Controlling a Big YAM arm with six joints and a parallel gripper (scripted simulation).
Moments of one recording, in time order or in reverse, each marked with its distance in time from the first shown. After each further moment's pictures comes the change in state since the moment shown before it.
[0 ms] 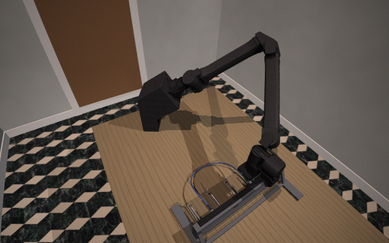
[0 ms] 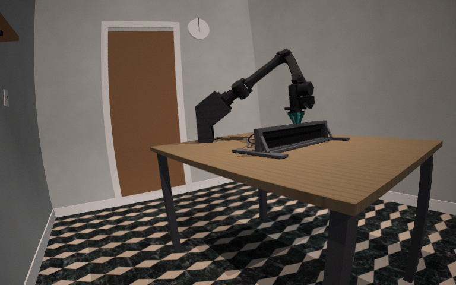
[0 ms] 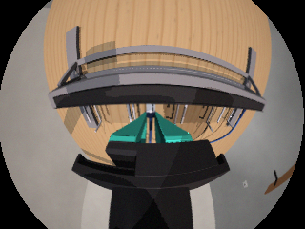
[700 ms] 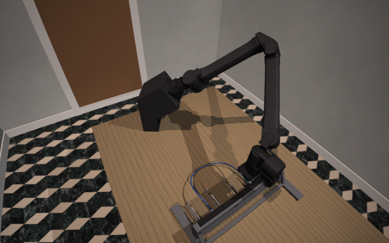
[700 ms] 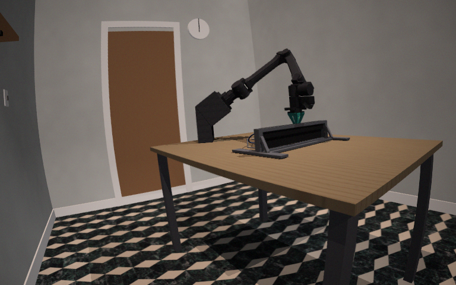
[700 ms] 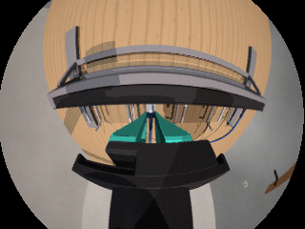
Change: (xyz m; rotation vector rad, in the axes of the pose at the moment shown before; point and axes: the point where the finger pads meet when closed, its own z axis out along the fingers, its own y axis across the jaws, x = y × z) arm 0.000 -0.001 0.001 0.000 0.003 0.003
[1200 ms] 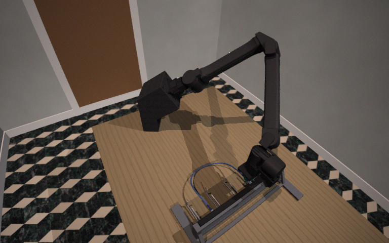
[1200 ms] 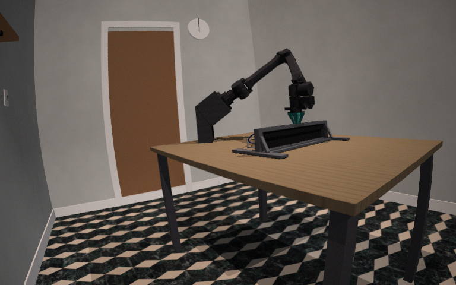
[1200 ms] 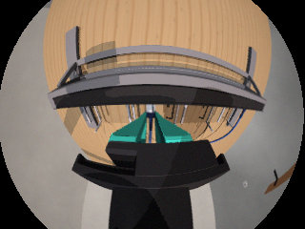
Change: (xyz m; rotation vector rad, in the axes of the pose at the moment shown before) arm -0.001 0.000 0.000 0.000 -0.001 -0.001
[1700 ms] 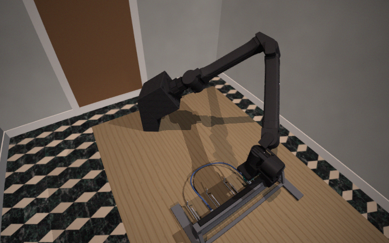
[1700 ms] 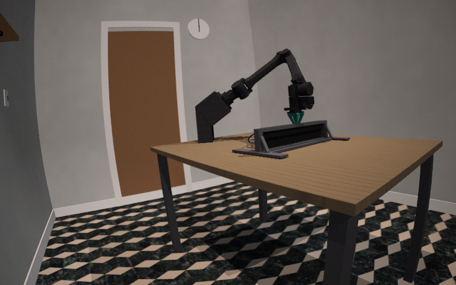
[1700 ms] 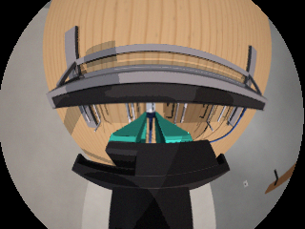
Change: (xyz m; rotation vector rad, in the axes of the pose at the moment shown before) arm 0.002 -0.001 0.001 0.000 0.003 0.004
